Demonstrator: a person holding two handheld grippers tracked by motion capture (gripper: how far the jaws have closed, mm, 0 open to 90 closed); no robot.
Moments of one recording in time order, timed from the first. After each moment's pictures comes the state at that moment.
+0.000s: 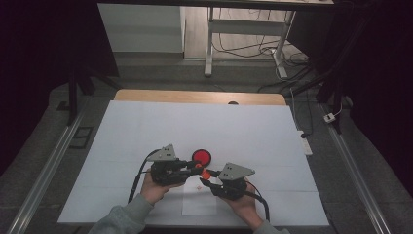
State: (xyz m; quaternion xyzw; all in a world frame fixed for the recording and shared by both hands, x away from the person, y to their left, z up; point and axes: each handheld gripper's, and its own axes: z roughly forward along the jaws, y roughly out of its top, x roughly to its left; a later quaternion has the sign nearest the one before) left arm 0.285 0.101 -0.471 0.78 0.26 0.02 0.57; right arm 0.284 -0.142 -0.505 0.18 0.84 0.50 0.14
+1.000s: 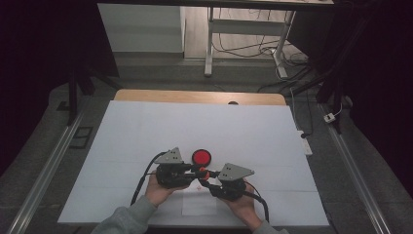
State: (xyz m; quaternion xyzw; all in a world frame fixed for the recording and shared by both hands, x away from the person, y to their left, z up) left arm 0.286 0.089 -0.481 0.79 0.25 0.01 0.55; right arm 0.282 -0.139 -0.505 0.18 0.83 0.51 0.13
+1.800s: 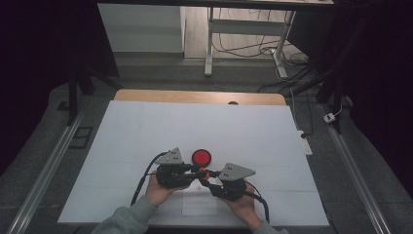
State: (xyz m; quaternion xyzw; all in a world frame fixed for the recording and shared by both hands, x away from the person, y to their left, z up) left arm 0.286 0.088 -0.484 0.80 0.25 0.01 0.55; right arm 0.282 -0.140 -0.504 0.18 0.83 0.51 0.13
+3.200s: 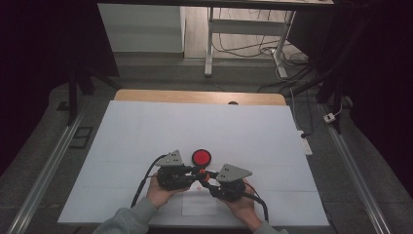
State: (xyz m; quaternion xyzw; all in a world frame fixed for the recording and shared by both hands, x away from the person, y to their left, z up) left arm 0.285 0.087 -0.494 0.79 0.27 0.00 0.55; right arm 0.279 -0.137 -0.504 0.18 0.84 0.48 0.15
